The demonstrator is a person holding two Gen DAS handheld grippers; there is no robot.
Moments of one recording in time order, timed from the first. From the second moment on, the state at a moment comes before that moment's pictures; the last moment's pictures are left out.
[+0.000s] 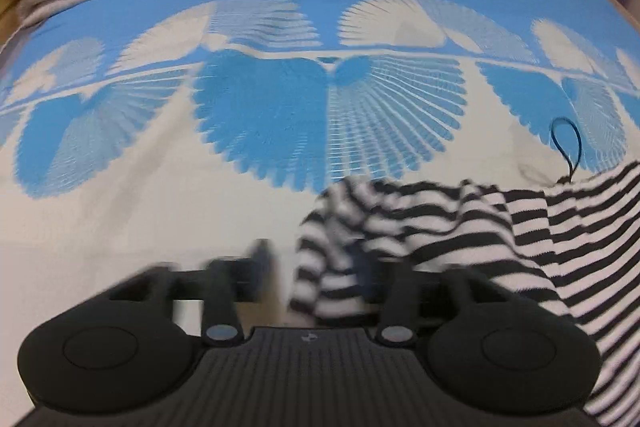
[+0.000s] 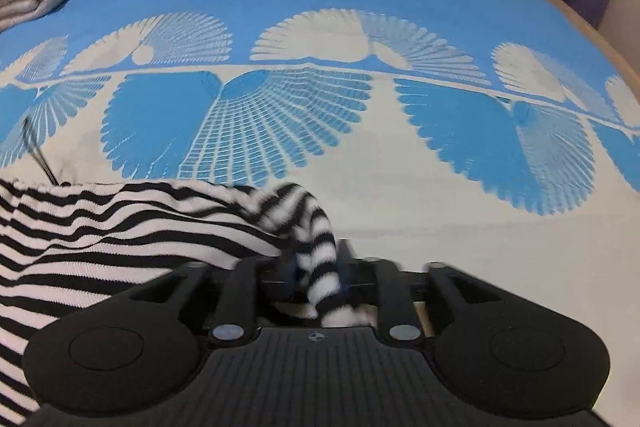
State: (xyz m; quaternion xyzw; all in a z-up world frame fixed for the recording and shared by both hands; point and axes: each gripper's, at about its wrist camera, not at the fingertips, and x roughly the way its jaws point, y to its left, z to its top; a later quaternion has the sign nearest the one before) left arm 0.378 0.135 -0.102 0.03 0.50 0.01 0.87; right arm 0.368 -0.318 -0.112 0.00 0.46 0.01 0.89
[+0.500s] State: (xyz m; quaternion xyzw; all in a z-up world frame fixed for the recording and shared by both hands) left arm 0.228 0.236 -0.086 -0.25 0.59 -0.05 0.76; right arm 0.223 -0.422 -0.081 0.25 0.51 0.02 0.83
